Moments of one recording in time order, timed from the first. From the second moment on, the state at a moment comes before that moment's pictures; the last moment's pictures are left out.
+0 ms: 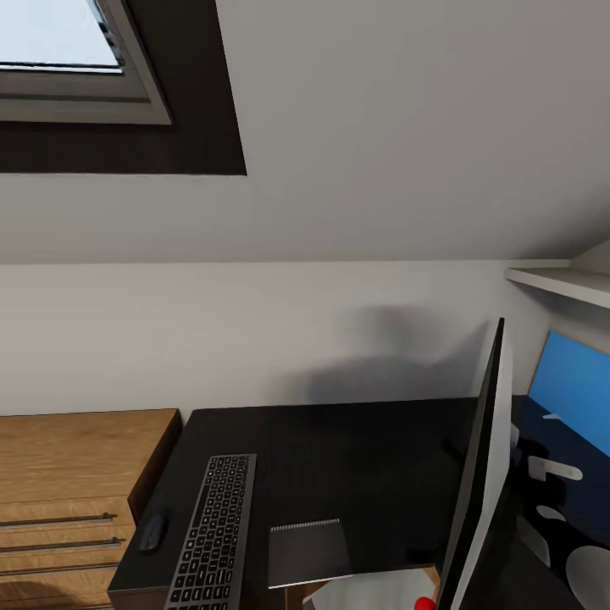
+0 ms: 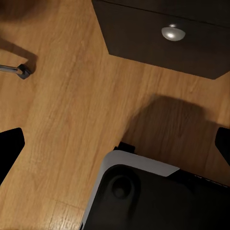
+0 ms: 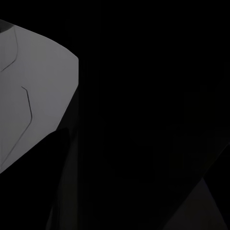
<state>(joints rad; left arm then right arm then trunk) 0.11 0.10 -0.50 -0.64 0.71 -0.09 0.44 -0.70 -0.35 0.17 -0.16 -0.39 -0.38 -0.22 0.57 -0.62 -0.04</state>
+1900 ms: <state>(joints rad) 0.11 0.10 -0.50 -0.63 0.71 -0.09 0.44 -0.70 -0.35 0.17 -0.16 -0.37 -0.38 -0.22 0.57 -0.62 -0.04</state>
